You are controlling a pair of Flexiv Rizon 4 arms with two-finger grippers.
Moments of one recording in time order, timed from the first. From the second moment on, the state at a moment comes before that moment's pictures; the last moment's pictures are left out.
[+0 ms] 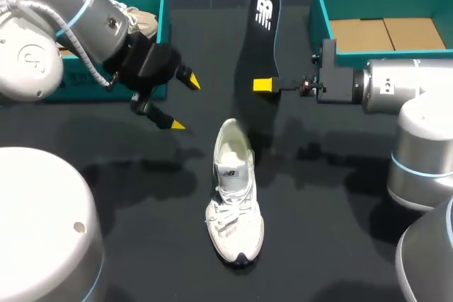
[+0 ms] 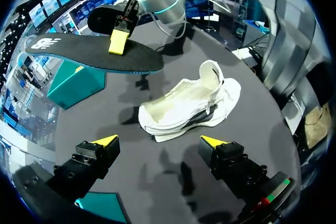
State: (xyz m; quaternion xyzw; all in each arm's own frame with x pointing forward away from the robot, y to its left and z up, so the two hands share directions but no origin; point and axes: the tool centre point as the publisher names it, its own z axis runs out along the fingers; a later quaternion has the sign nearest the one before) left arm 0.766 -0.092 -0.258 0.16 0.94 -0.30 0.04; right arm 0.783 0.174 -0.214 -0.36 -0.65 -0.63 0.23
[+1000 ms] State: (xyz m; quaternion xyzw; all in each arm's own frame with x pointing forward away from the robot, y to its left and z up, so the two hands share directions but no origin) left arm 0.744 -0.098 -0.312 0.08 0.97 -0.23 0.00; right arm 0.782 0.204 -0.240 -0.34 -0.65 -0.63 0.24
